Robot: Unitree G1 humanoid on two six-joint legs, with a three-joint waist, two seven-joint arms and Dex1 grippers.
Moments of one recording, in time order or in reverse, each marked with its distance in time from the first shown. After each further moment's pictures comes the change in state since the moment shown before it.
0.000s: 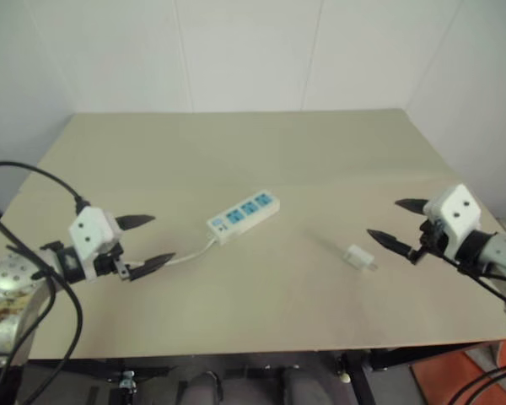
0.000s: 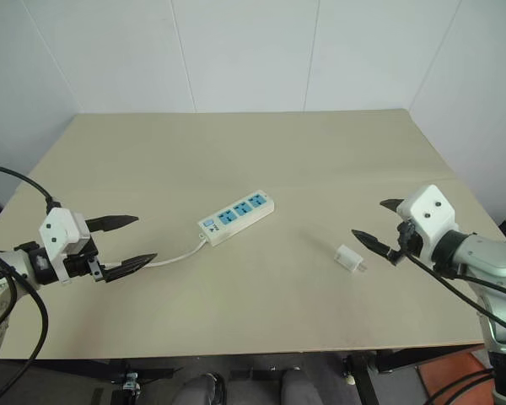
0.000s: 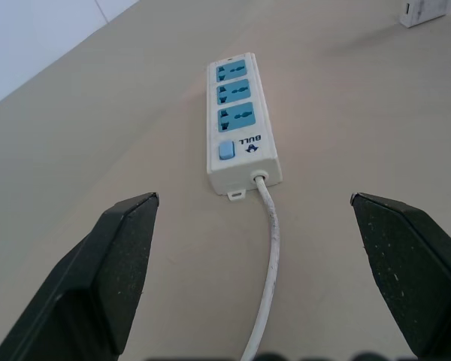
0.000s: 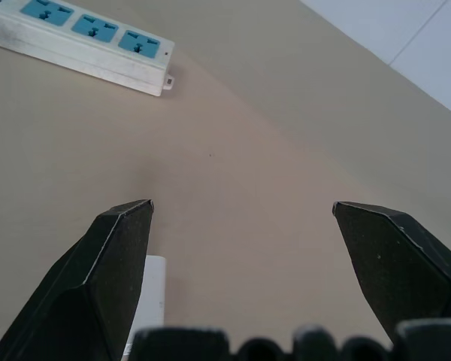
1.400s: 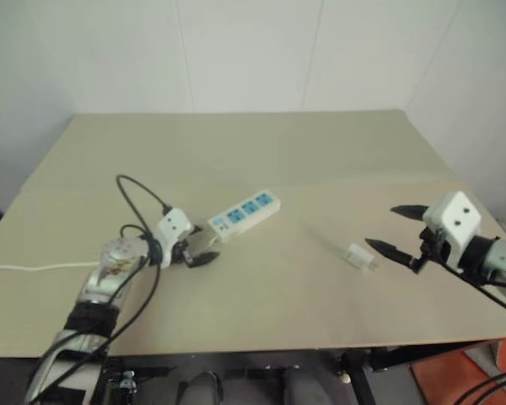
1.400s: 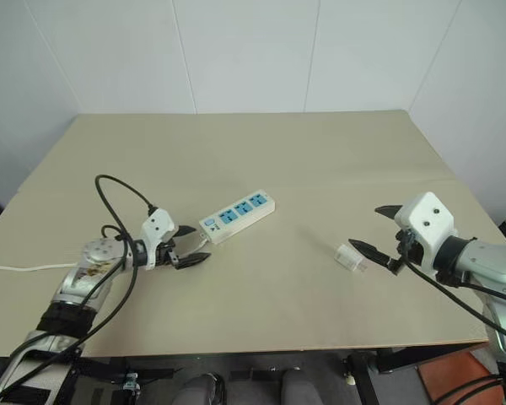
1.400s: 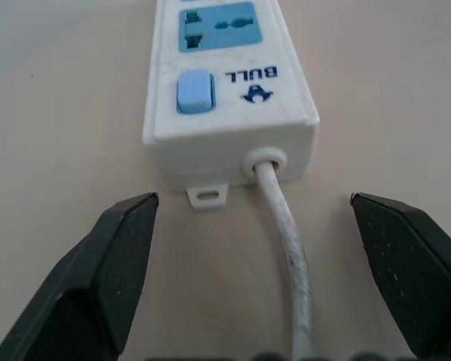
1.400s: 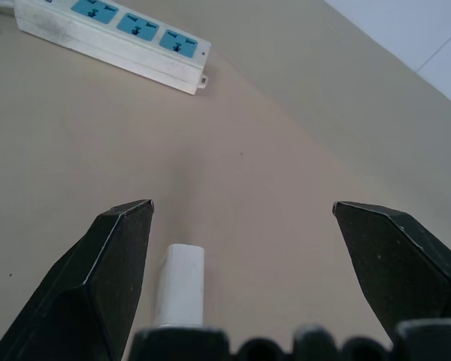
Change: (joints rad) left arm -0.480 -0.307 -0.411 0.665 0.307 -0.105 0.048; right arm 0.072 -0.021 -0.021 -0.077 0.020 0.005 0.015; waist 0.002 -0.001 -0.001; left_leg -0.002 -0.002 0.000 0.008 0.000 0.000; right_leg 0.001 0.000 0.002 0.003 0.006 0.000
